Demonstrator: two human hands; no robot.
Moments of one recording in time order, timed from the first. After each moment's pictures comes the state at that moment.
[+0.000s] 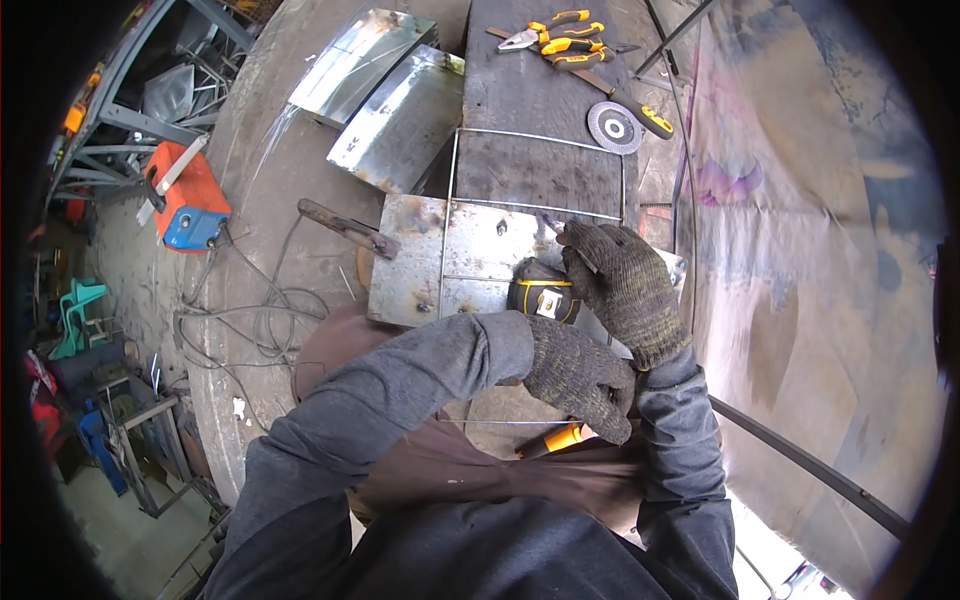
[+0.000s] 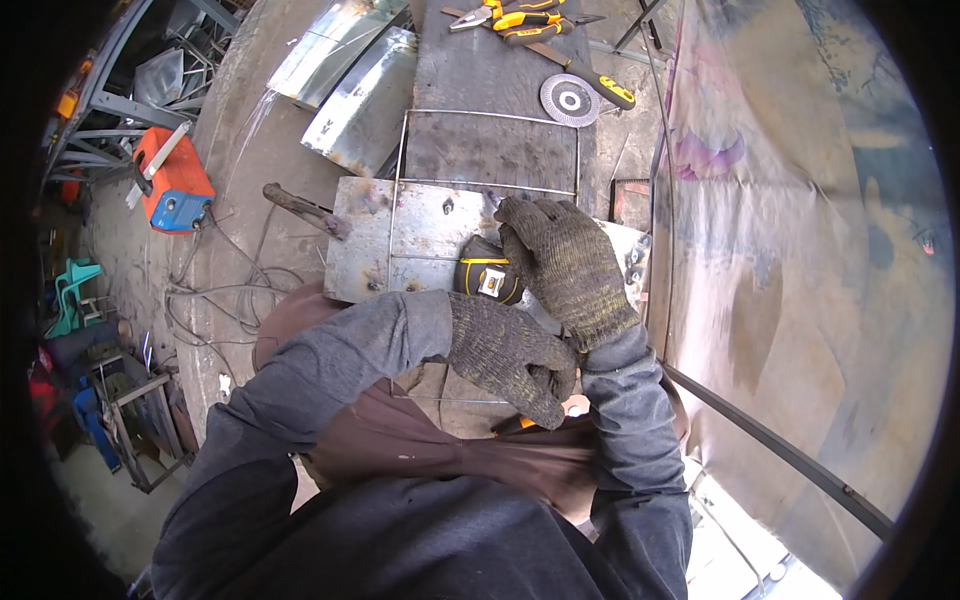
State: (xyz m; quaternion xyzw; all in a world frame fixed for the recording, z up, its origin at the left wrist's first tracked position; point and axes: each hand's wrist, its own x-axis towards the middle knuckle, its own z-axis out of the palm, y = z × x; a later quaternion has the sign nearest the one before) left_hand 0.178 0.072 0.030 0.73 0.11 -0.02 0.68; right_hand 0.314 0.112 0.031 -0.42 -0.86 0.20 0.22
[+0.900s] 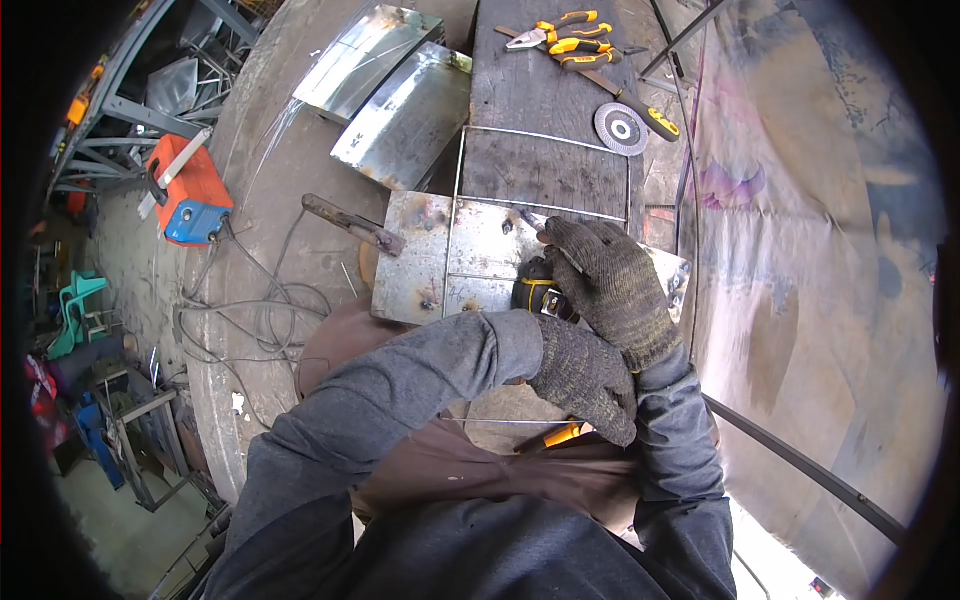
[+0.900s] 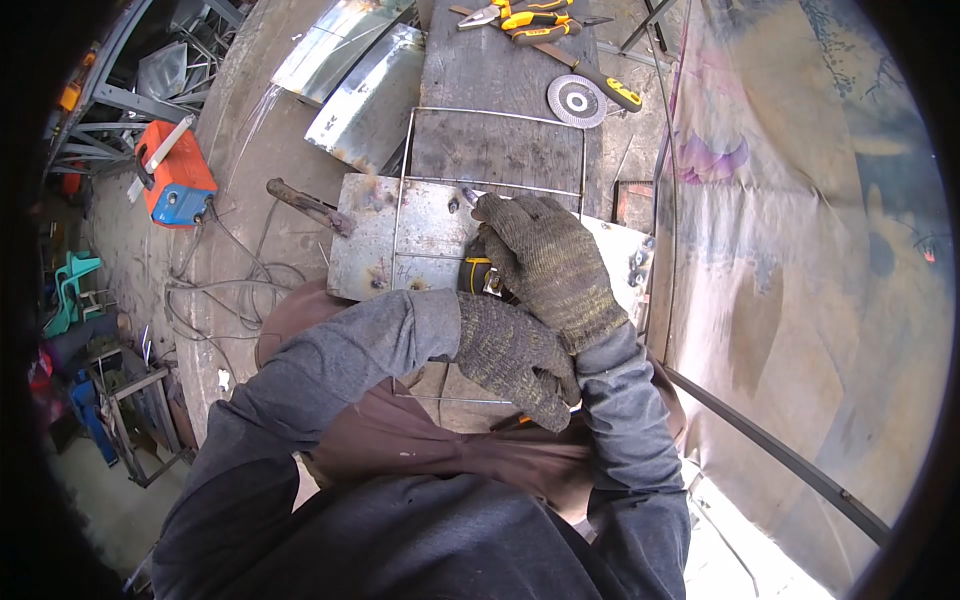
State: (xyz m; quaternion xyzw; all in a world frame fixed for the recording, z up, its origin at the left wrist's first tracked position) left_hand 0.180 0.074 0.029 0.75 0.09 -0.01 0.66; right_hand 0.296 0.109 0.034 -0.39 -0.86 0.23 0.23
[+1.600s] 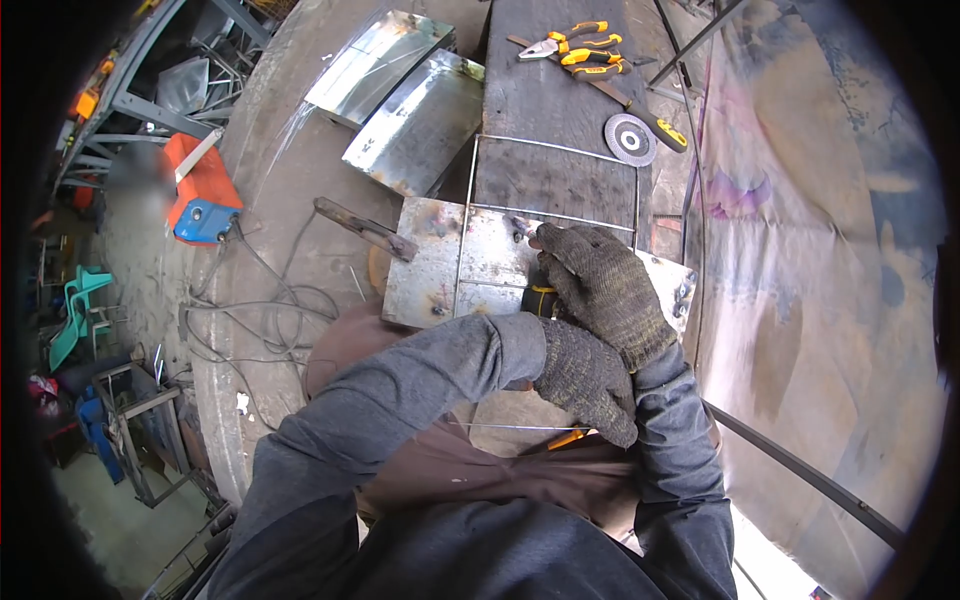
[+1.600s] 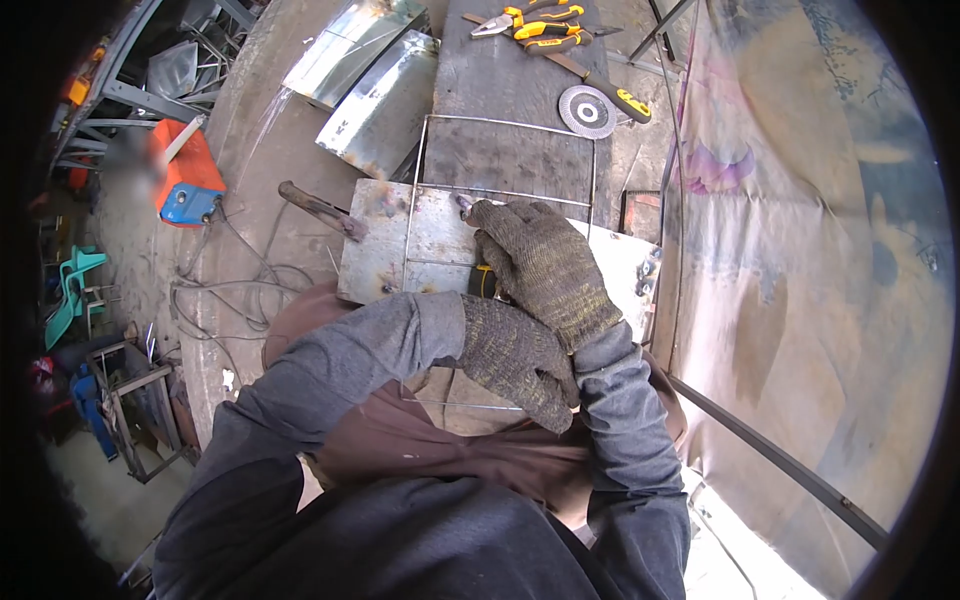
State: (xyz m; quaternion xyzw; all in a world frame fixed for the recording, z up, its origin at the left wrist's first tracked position) left_hand 0.175 0.076 0.030 0.75 0.09 -0.03 0.65; right_hand 0.284 0.111 0.031 -0.38 -0.87 0.24 0.21
